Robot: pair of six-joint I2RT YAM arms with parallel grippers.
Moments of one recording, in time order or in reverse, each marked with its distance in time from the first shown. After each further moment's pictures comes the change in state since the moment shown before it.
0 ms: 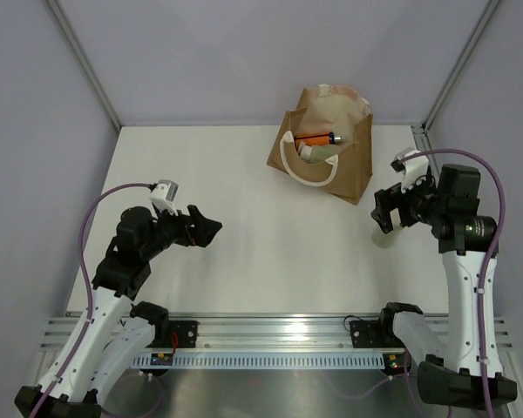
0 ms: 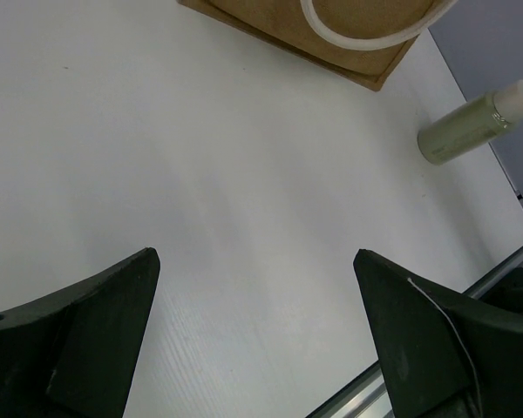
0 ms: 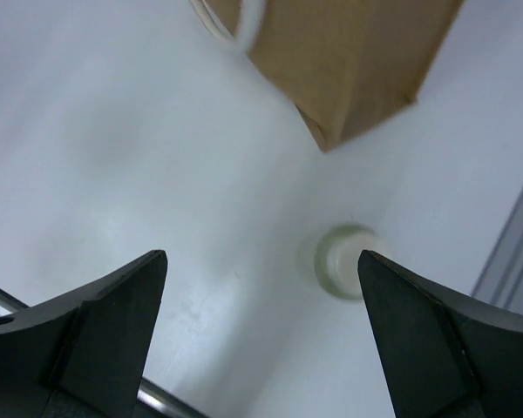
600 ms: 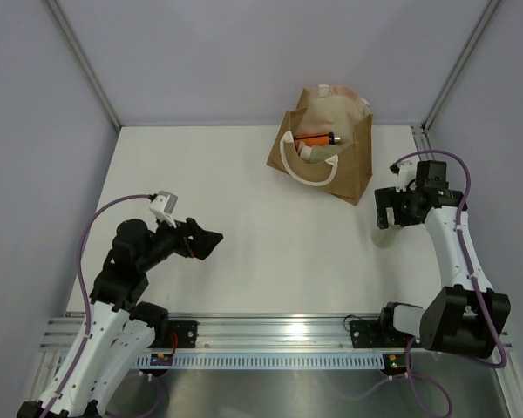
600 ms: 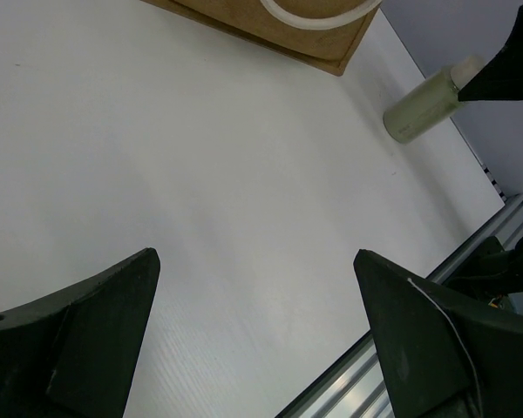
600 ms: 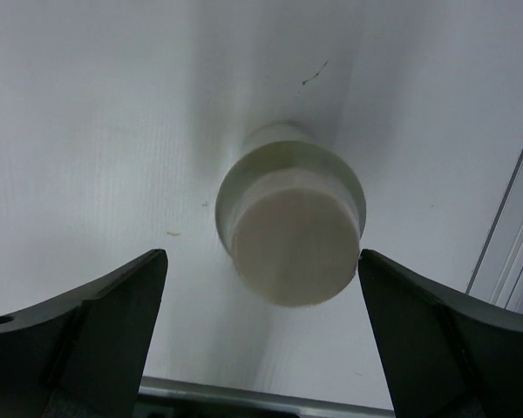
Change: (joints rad) left arm 0.000 -0.126 -0.069 -0.004 0.095 0.000; right arm -0.070 0.225 -0.237 0.108 0.332 0.144
